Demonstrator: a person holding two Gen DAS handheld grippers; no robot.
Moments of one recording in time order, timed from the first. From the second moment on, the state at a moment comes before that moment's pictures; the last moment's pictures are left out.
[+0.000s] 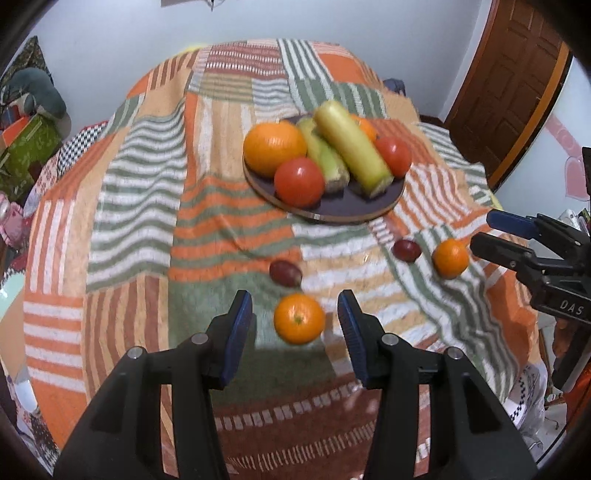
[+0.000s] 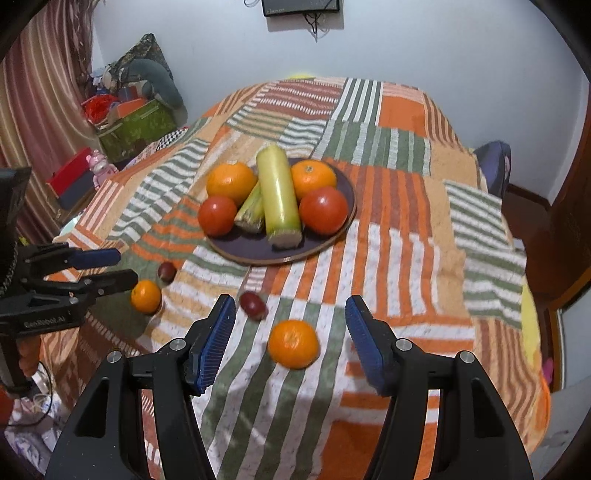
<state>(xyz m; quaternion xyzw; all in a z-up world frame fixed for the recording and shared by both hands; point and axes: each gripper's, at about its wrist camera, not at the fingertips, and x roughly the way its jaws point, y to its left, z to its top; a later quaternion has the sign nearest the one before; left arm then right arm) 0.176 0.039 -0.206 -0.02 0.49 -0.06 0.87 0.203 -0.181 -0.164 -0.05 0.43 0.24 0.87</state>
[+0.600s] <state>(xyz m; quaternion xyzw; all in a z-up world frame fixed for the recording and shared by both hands) 0.183 0.036 -0.234 -0.02 0.50 -0.07 0.86 0.211 -0.180 -0.204 -0.05 0.48 0.25 0.84</state>
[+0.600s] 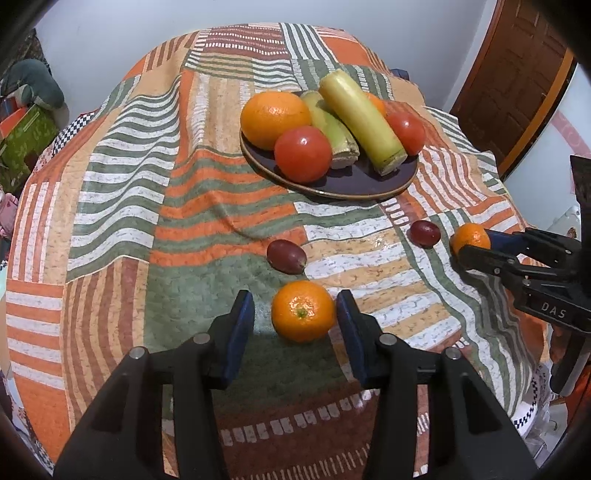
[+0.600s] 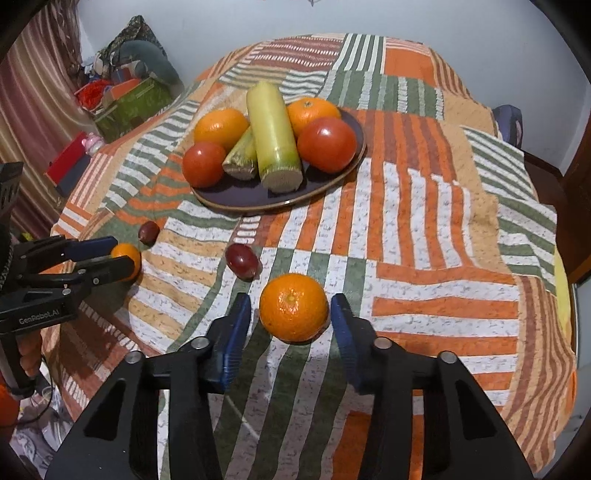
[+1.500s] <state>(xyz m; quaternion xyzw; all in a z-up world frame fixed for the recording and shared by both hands) 0.214 0.047 -0.178 -0.06 0.44 -0.07 0.89 0.231 -0.172 -0.152 -0.06 0.40 0.26 0.88</state>
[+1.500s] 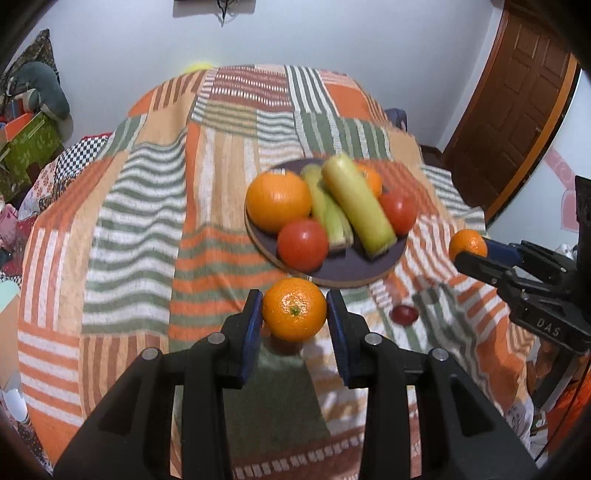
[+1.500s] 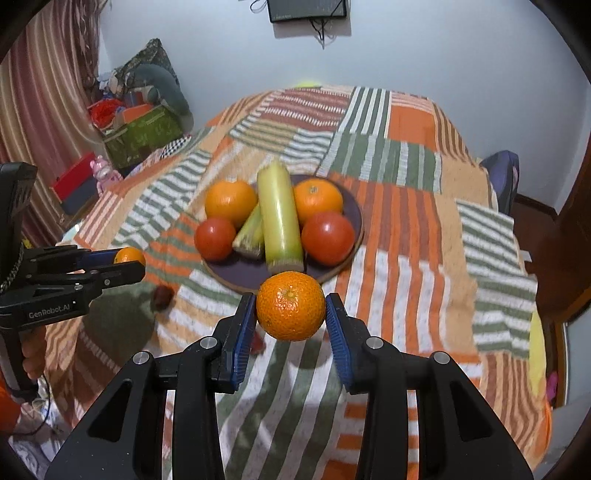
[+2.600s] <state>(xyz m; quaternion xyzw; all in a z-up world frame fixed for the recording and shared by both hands) 0.319 0.020 -0.186 -0.04 0.43 -0.10 0.90 0.309 -0.141 -0.164 -0.05 0.39 0.27 0.88</state>
